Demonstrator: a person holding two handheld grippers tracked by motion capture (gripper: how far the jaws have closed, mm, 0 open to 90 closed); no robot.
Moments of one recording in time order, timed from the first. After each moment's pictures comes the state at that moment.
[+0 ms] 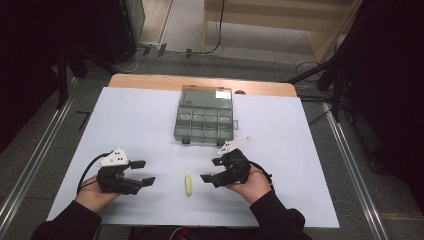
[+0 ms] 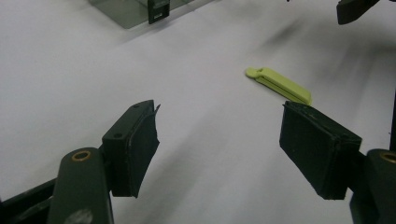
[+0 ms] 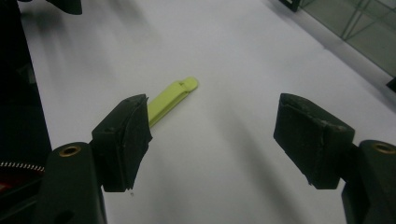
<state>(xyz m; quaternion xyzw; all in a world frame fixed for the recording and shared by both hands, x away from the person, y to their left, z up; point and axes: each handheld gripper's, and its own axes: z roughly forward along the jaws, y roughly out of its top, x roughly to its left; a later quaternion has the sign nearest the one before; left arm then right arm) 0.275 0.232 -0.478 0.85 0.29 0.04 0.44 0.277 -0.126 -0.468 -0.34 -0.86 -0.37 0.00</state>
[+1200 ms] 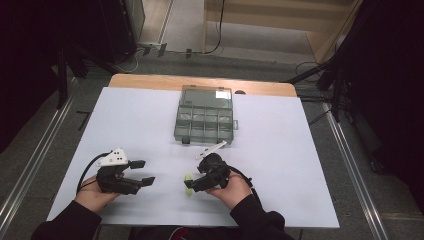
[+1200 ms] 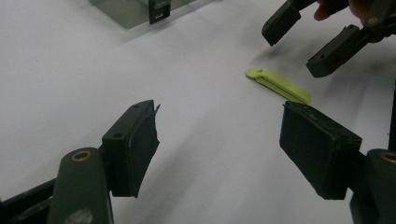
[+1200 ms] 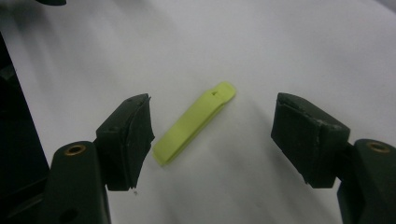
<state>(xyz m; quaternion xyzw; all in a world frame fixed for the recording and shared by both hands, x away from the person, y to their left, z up) 0.274 0.232 -0.477 0.85 0.29 0.04 0.44 0.275 -0.073 -0.484 -0.37 -0.87 -0.33 0.03</state>
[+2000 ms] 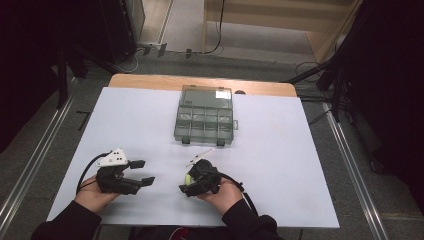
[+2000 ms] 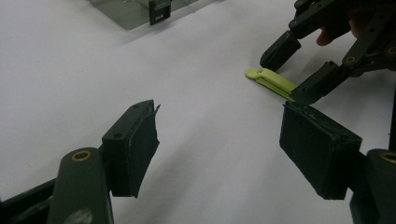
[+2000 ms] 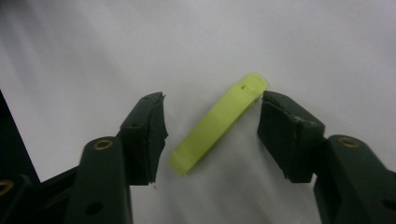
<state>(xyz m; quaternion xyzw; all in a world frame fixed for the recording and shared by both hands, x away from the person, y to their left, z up) 0.274 0.232 -0.477 0.85 0.29 0.04 0.44 0.264 -0.048 -0.494 -0.39 -0.88 -0.29 0.01</state>
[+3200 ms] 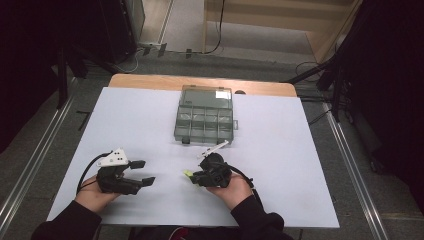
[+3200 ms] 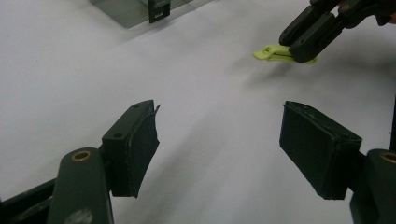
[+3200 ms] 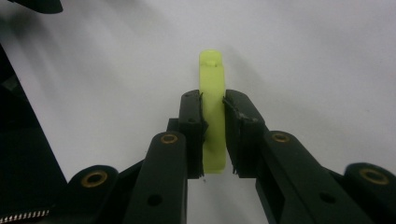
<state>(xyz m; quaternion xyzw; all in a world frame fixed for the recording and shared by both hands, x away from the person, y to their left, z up) 0.274 0.231 -0.477 0.85 0.29 0.04 0.44 0.273 -0.078 -0.478 -0.41 -0.85 -0.31 0.04</state>
